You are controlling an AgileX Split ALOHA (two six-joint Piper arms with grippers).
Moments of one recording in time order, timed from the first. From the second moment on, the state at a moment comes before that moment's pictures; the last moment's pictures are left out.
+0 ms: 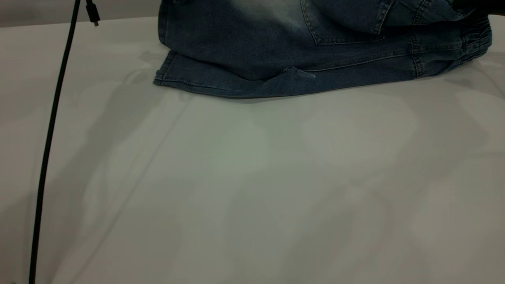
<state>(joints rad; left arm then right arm) -0.25 2.26 -1.67 -0.39 0.34 0.49 -0.27 2.13 -1.17 1.50 0.69 -1.21</state>
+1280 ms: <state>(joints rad) -0.25 2.26 -1.67 -0.40 0.43 0.49 -0.33 2.11 -1.18 1.49 0.70 -1.20</state>
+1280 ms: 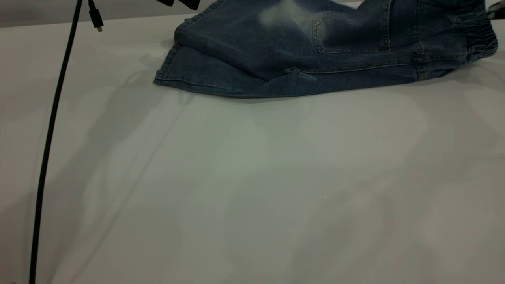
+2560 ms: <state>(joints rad) -0.25 2.26 -1.67 -0.40 0.43 0.49 -0.42 2.38 -1.33 1.39 0.93 -0.96</state>
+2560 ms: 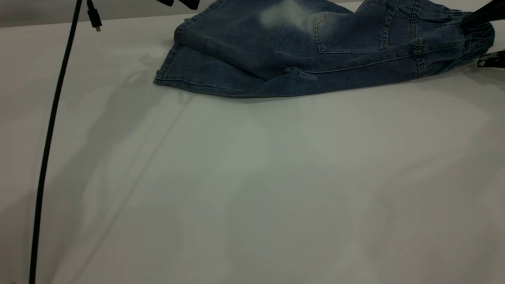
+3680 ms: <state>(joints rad) -0.44 2.26 -1.86 -0.40 0.59 0.48 -0.42 2.45 -1.41 1.38 0.96 -0.95</state>
